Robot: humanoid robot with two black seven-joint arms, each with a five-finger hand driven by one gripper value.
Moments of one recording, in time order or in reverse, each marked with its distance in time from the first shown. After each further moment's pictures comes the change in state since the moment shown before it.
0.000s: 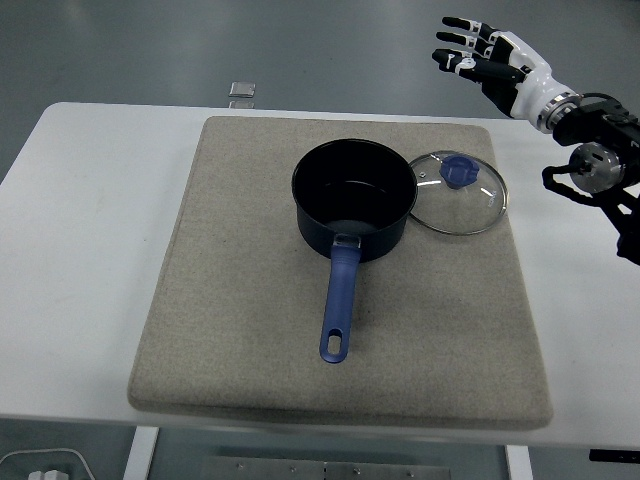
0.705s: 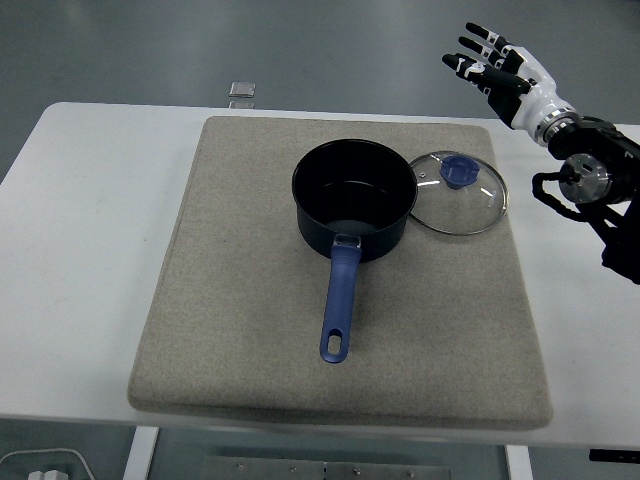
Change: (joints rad) left arm 0.000 0.000 0.000 0.001 0.000 0.000 0.000; right arm -0.019 0.016 0.005 -0.004 0.027 -0.084 0.003
